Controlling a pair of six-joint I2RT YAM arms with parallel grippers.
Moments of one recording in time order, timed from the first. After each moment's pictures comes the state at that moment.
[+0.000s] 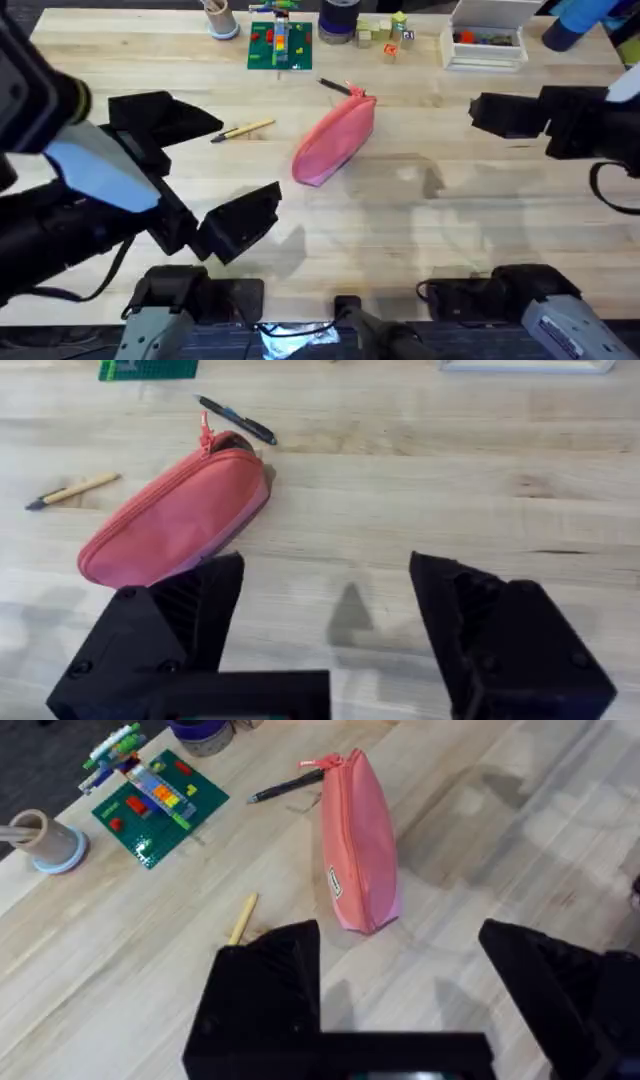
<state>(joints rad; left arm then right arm) 0.00 0.50 0.92 -1.12 0.61 0.58 0.00 0.74 0.95 -0.93 -0.18 0.07</state>
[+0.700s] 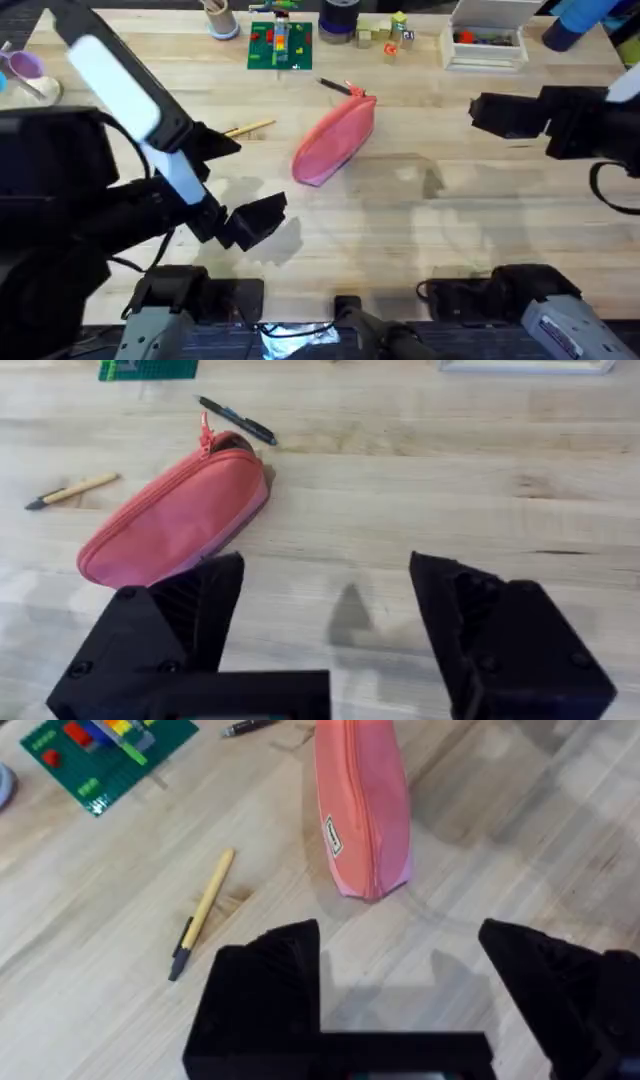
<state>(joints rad) 0.00 0.50 0.65 -0.96 0.59 0.60 0.00 0.74 0.95 -0.93 -0.18 0.07</state>
